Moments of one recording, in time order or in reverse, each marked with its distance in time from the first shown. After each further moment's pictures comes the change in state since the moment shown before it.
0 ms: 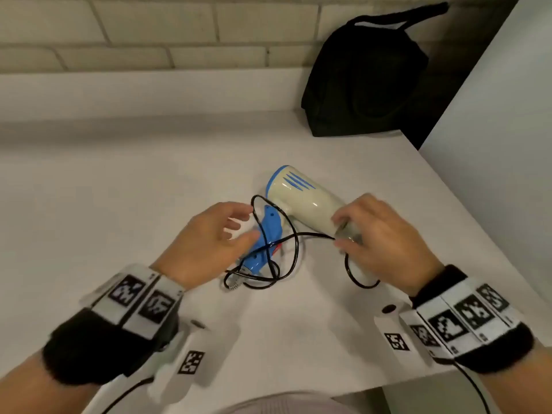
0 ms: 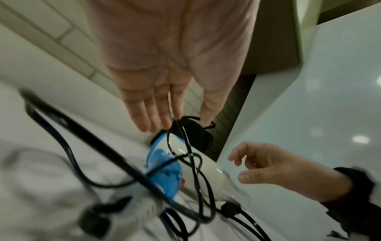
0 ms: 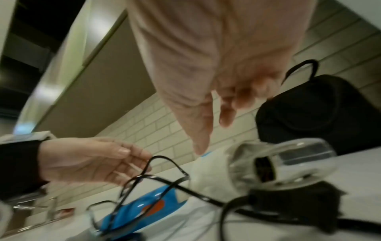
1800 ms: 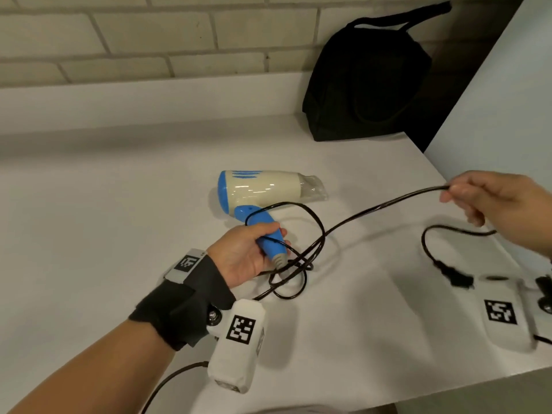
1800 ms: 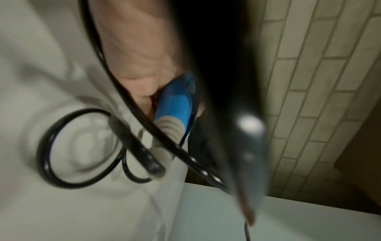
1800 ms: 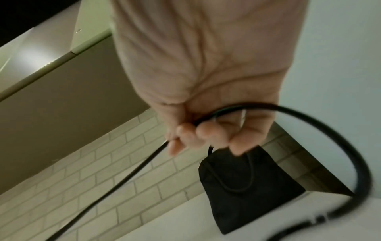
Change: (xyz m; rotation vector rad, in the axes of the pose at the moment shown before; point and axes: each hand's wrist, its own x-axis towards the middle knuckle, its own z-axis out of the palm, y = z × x) left_hand 0.040 0.007 0.044 -1.153 -0.191 -0.543; right_hand 0.000 0.107 -0.080 0.399 0.140 0.032
